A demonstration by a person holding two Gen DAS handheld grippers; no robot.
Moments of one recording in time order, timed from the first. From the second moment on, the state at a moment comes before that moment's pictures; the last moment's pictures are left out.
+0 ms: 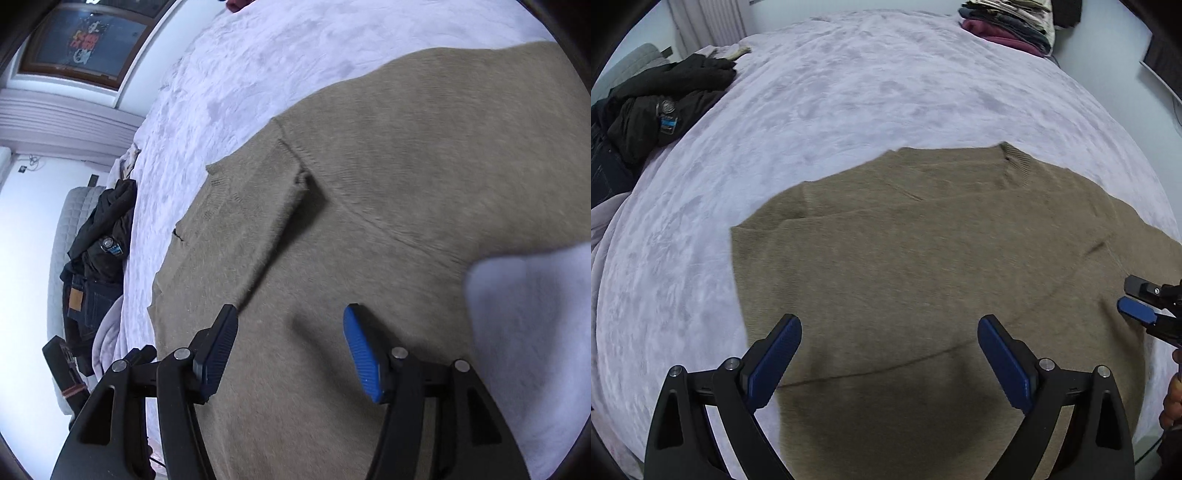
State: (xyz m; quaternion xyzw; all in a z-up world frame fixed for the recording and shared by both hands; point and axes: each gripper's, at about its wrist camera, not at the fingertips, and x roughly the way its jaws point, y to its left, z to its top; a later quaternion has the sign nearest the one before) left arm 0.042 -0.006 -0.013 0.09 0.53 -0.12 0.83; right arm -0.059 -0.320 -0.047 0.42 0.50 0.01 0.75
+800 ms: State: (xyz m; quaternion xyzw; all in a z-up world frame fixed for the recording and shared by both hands) left arm 0.057 -0.113 -0.025 0.08 0.52 -0.08 0.85; right arm -0.053 -0.378 -0.057 0.54 0.40 0.07 0.74
